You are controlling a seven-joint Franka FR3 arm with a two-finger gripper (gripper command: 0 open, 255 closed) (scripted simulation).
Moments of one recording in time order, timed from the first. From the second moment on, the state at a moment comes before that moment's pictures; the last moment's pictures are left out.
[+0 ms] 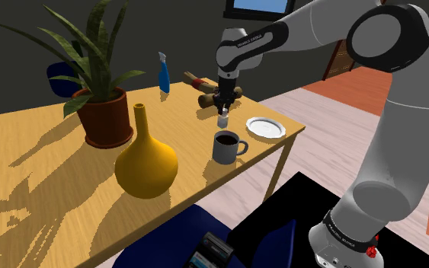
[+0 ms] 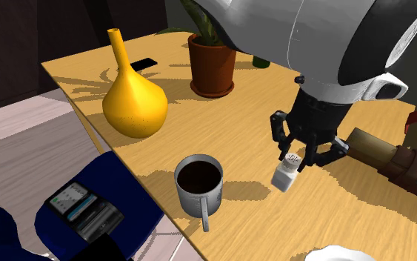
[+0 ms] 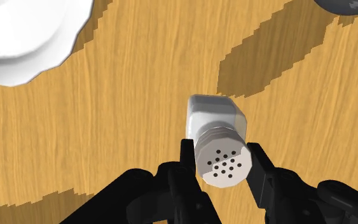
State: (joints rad) arm -0.03 0.23 -0.02 -1.86 0.01 2.07 -0.07
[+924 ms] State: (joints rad) arm -0.03 0.18 -0.03 -1.74 0.01 1.90 -0.07
